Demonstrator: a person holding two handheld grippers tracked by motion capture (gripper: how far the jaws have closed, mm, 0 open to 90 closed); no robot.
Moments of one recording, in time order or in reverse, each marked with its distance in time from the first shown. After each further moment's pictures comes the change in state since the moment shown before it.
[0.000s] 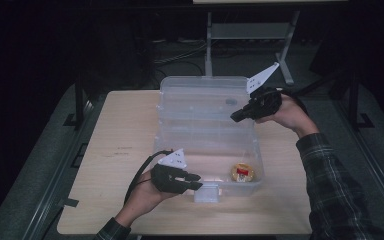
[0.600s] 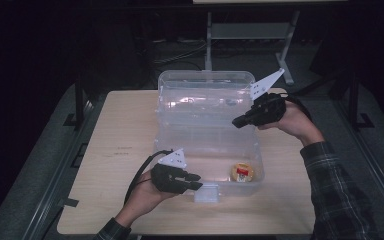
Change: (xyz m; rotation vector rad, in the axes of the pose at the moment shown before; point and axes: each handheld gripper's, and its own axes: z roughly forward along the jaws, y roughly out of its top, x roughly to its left) left arm 0.000 0.000 0.000 -0.003 0.000 -0.016; right arm 0.023 -0.006 -0.006 -0.026 0.007 -0.012
